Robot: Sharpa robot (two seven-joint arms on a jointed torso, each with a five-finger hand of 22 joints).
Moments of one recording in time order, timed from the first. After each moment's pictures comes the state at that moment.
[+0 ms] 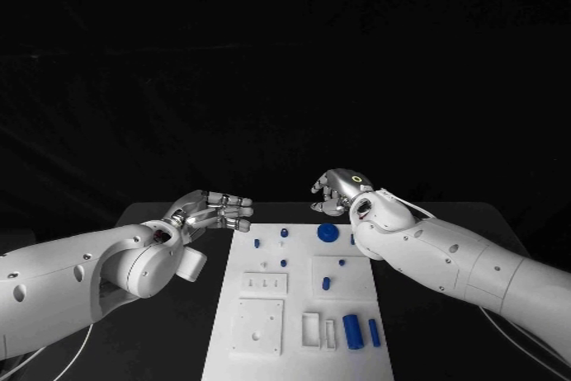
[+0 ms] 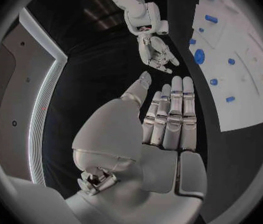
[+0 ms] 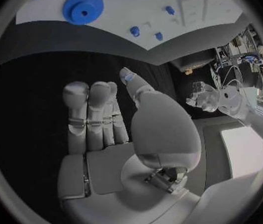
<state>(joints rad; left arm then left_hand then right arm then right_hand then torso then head) 1.43 -0.82 -0.18 1.47 -0.12 -0.25 0.27 1.36 0.02 0.10 -0.17 0.08 0.96 0.15 0.06 0.06 1.14 0.12 0.06 0.06 1.27 0.08 0.07 0.10 0.08 0.98 0.07 0.40 0.20 1.20 -0.51 0.19 1.05 -1.72 -0.42 -0.22 1.29 -0.17 0.26 -0.11 0.25 1.09 0.10 0.07 0.07 1.21 -0.01 0.88 0.93 1.42 -0.09 1.00 0.69 0.07 1.47 -0.11 0.76 1.31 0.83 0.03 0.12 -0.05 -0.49</state>
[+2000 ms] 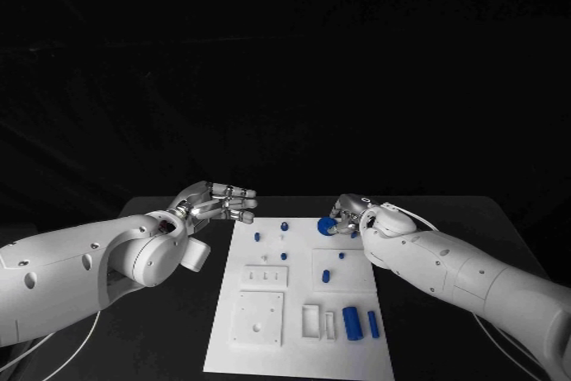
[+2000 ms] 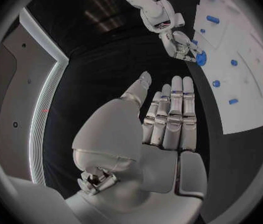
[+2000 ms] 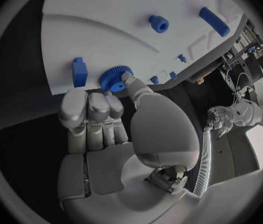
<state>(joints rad) 1.42 -0.81 -0.18 1.45 -0.13 -0.24 0.27 1.36 0.02 0.11 -0.18 0.08 0.95 0.16 0.06 0.06 1.14 0.12 0.06 0.06 1.27 0.08 0.07 0.10 0.08 0.98 0.06 0.41 0.20 1.14 -0.41 0.18 0.81 -1.65 -0.24 -0.22 1.27 -0.14 0.25 -0.06 0.24 1.04 0.10 0.06 0.06 1.30 0.00 1.04 1.22 1.45 -0.07 1.03 1.06 0.07 1.47 -0.09 0.98 1.31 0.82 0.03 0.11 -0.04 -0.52</state>
